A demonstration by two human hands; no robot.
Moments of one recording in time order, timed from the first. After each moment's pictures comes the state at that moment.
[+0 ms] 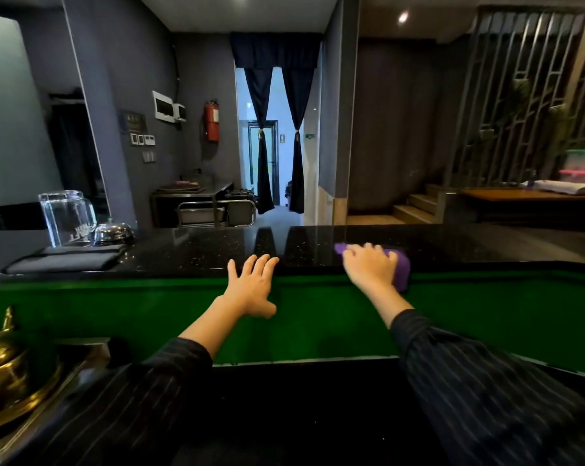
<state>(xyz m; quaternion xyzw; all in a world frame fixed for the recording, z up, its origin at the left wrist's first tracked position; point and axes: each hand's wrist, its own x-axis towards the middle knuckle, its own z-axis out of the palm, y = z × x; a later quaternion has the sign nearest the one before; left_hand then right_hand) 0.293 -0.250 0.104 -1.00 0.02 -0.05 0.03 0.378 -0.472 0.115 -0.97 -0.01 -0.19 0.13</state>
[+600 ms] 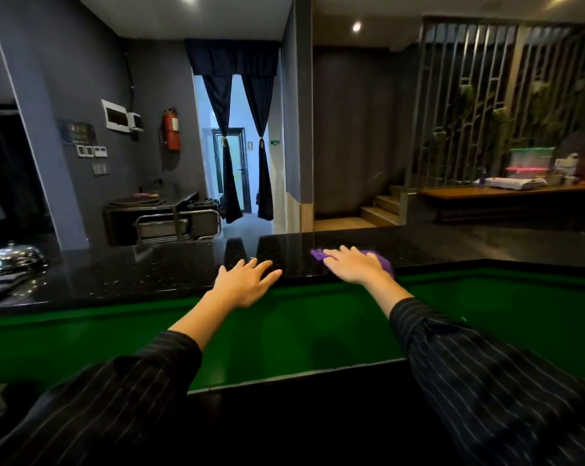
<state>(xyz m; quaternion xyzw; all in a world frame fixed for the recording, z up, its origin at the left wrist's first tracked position) 0.366 -0.359 0.126 -1.00 0.04 -0.05 -0.04 0.429 -0.594 0.137 -0.99 -0.09 -0.01 0.10</state>
